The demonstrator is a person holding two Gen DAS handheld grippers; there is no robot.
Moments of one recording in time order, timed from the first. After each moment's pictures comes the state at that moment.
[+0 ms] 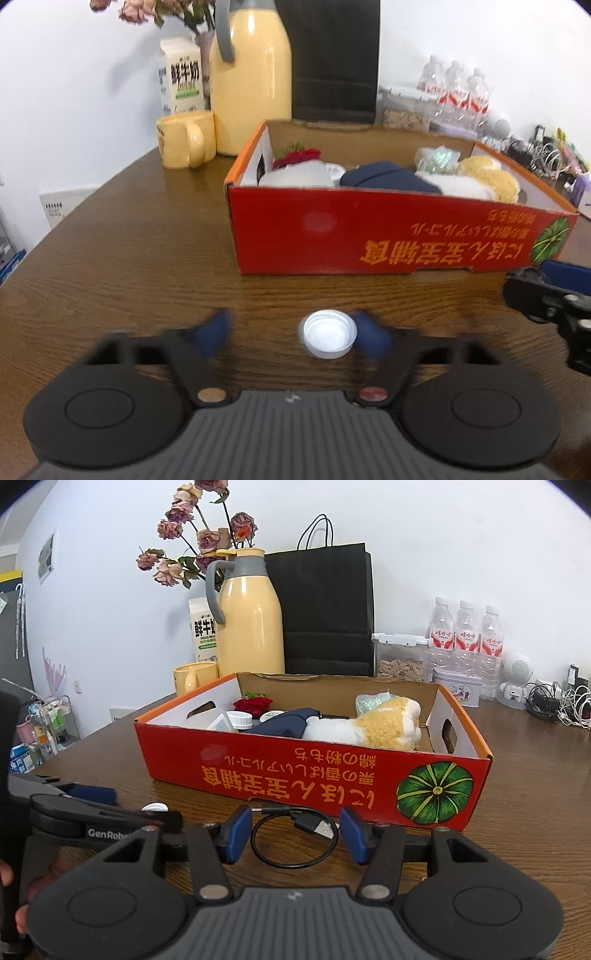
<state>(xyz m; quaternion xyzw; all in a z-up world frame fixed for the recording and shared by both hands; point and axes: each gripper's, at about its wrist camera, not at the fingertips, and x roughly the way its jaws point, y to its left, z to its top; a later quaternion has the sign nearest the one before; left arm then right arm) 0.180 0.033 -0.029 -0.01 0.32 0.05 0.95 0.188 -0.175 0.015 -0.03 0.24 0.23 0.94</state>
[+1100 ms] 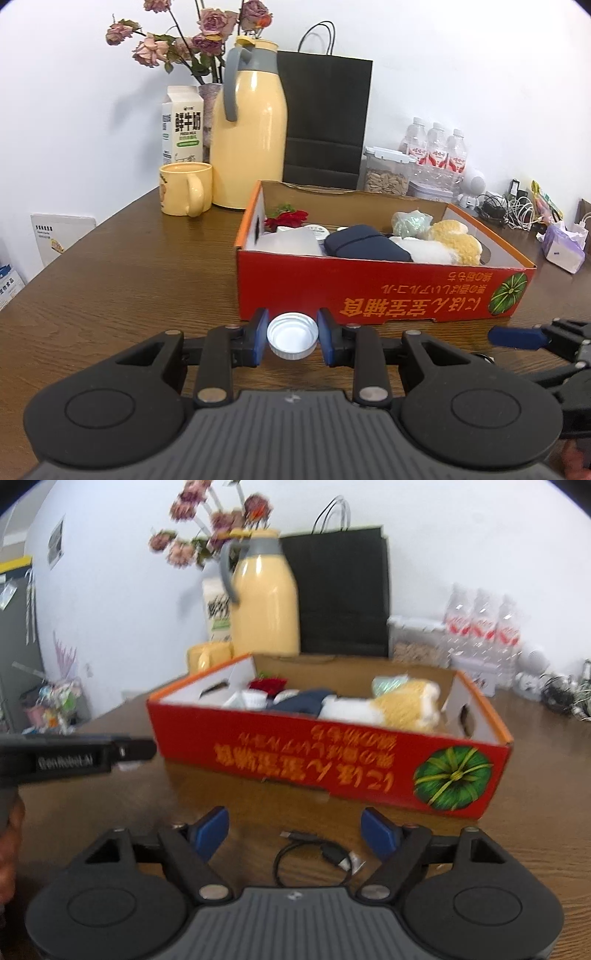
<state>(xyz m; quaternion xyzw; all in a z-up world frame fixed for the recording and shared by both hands) 0.152 0.045 0.002 -0.05 0.24 0.02 0.97 0.195 -0.164 0.005 -0.05 0.28 0.26 0.92</state>
